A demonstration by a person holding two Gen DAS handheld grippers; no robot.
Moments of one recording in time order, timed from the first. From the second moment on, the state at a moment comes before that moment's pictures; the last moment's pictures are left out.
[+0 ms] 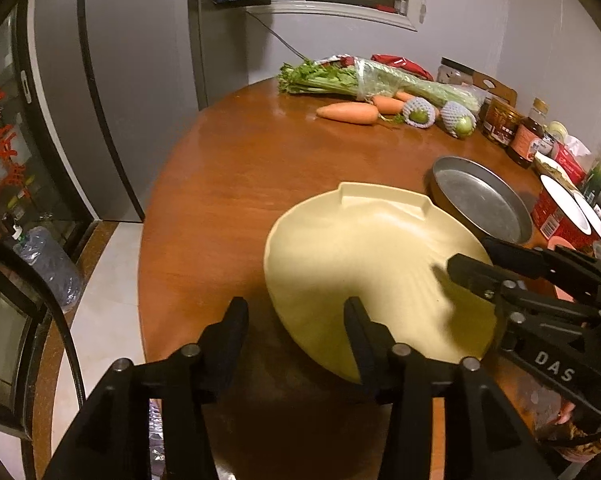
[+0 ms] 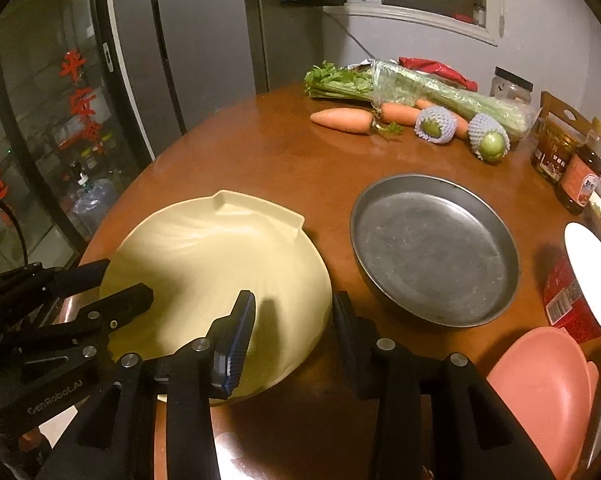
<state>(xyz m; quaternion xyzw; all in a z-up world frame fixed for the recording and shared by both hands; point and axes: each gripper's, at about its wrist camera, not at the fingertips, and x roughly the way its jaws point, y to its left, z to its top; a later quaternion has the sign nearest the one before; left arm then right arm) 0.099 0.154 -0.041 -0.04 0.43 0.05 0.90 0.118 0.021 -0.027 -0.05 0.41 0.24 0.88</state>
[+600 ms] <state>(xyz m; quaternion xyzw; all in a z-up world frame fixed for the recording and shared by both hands) 0.066 0.130 0.014 -0.02 0.36 0.05 0.93 0.075 -0.034 0.025 -0.01 0.36 0.23 0.90</state>
